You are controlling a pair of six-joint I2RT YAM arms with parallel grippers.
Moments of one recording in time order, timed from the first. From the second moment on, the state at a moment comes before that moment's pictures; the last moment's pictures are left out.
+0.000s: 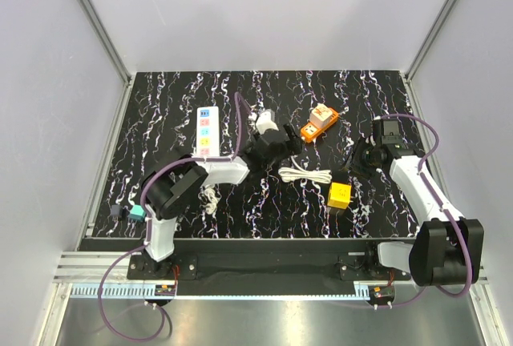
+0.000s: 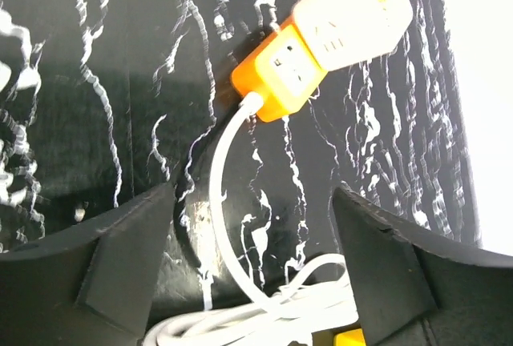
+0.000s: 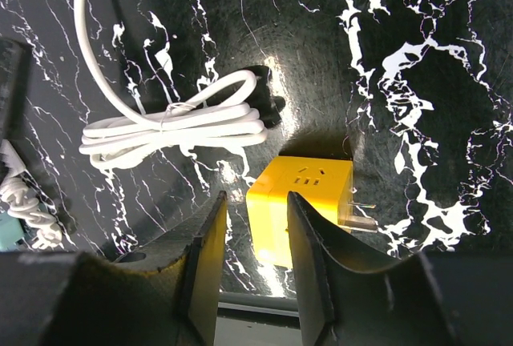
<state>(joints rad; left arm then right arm) -0.85 1.95 1.10 0.41 -0.33 -0.90 0.04 1.24 0.88 -0.68 -0.20 0.51</state>
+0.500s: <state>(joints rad) -0.66 2.09 1.47 0.40 0.24 -0.66 0.04 1.24 0.88 -0.68 -0.21 0.50</state>
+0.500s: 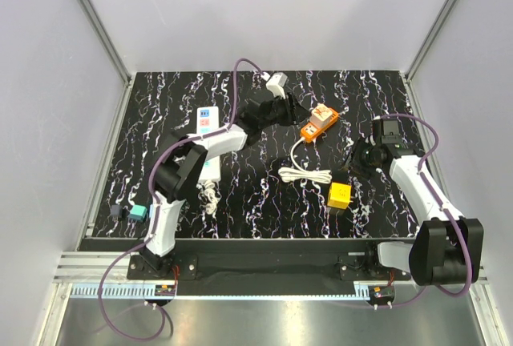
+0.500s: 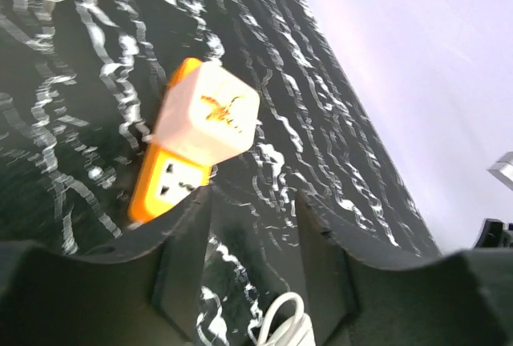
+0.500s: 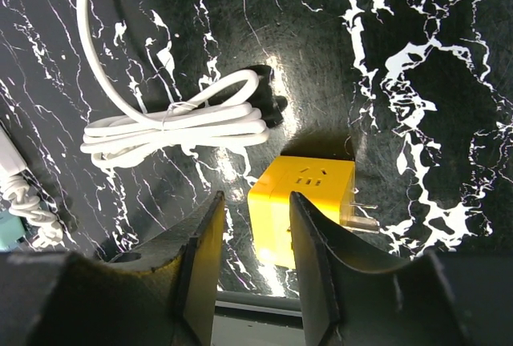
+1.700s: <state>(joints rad) -0.62 2.47 1.72 0.39 0.46 -0.88 0.04 1.36 0.94 -0.52 -0.12 0.57</state>
